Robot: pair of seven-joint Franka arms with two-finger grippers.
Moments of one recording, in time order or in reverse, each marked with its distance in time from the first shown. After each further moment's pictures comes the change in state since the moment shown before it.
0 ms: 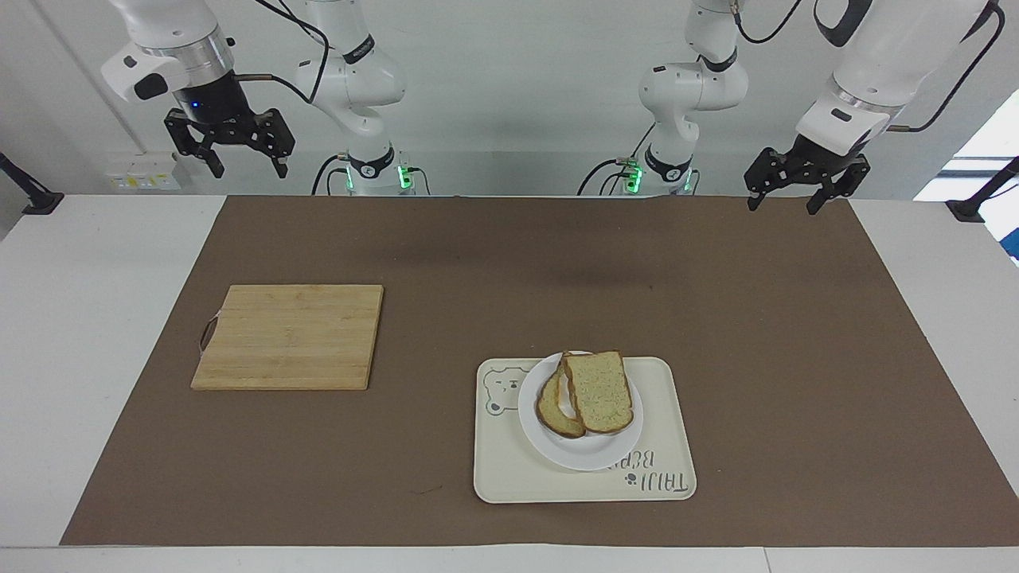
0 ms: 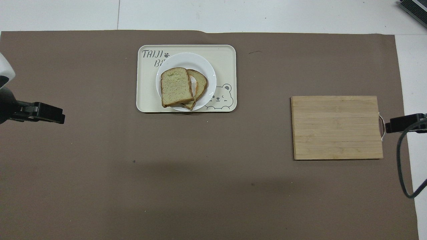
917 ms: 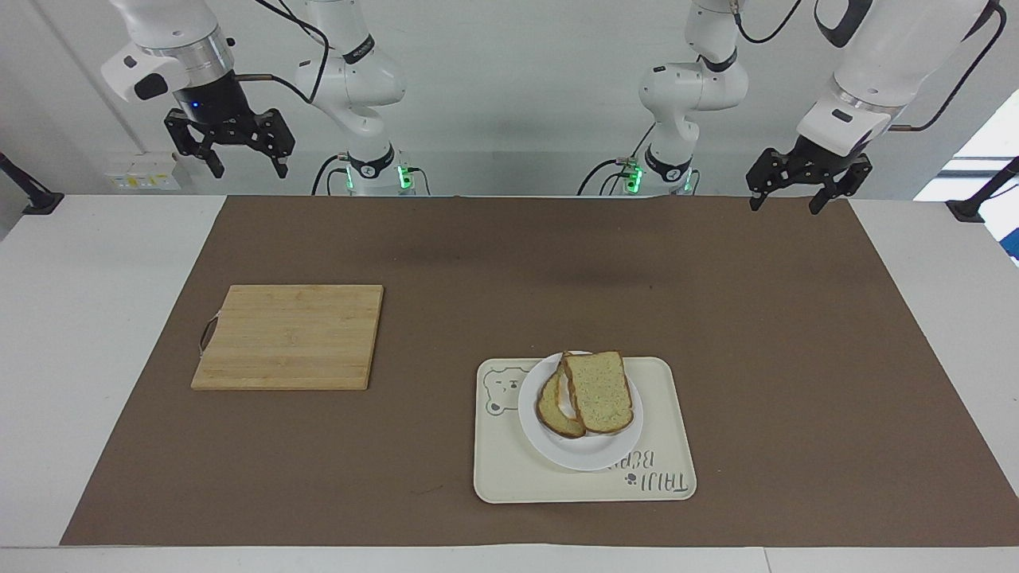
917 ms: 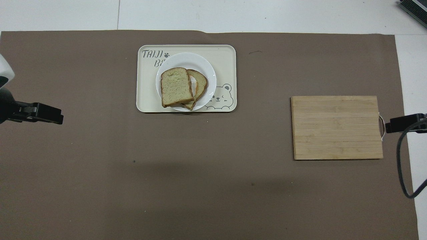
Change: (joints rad) left arm 0.000 0.000 0.001 0.000 0.012 -0.003 0.000; right arm 0.000 0.000 0.000 0.000 0.000 0.000 0.000
